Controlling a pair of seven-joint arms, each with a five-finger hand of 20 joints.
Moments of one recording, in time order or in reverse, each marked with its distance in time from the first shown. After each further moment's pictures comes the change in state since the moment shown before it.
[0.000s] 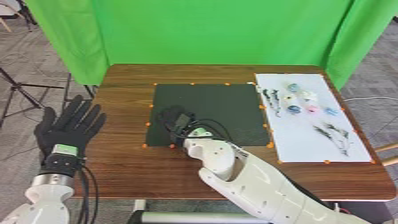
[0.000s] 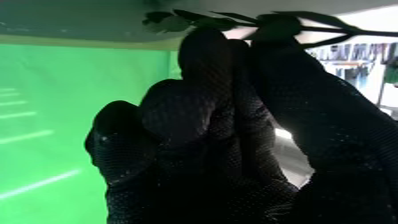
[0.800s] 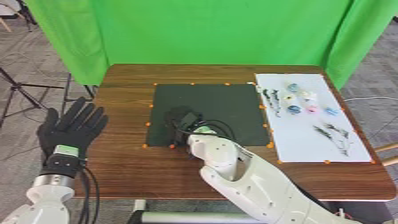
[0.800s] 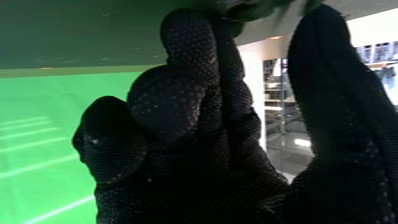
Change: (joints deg) left arm 0.2 -0.5 -0.2 0.0 0.0 0.2 -1.6; right arm -2.3 0.4 3.4 -4.8 4.4 -9.3 7.2
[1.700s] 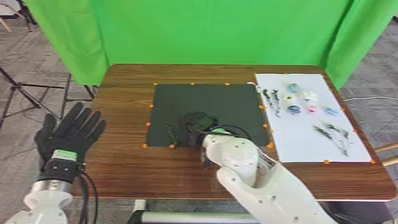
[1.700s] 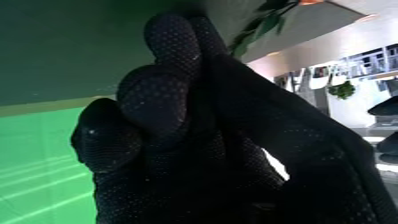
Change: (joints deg) left arm 2.3 -1.2 -1.2 -0.8 -0.1 0.9 -0.4; right arm -9.1 3.2 10.1 -13.3 2.7 -15.3 0.0
